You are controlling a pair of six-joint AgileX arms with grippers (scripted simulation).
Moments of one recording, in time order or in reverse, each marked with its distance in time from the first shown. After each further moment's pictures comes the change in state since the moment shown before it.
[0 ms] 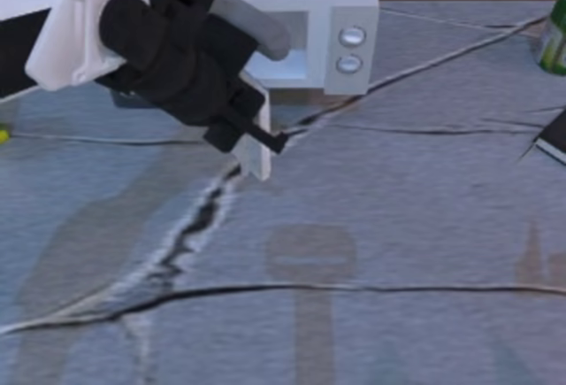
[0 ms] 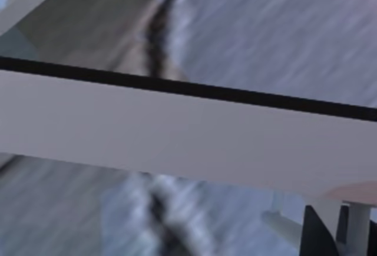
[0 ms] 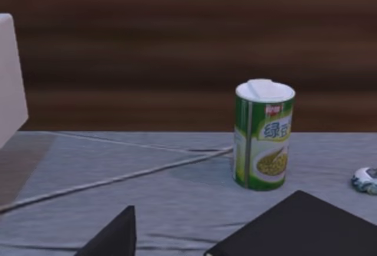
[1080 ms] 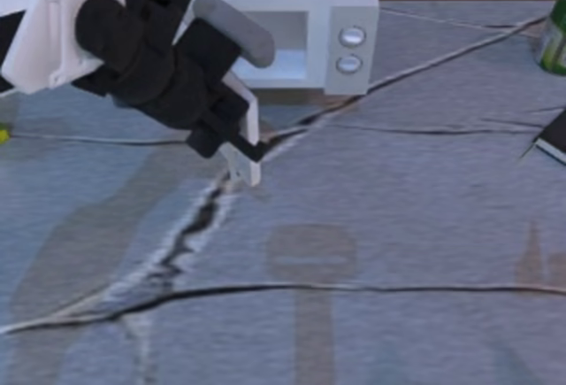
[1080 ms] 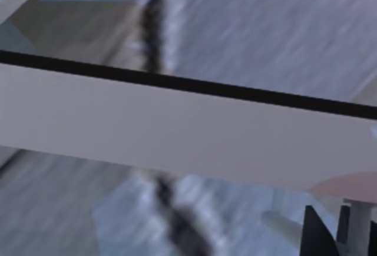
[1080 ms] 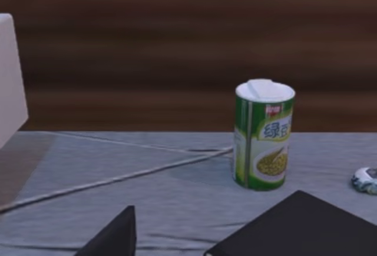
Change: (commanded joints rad) left arm 0.038 -0.030 -0.033 -0.008 0.047 0.092; right arm 0.000 0.000 0.000 0.000 0.000 0.000
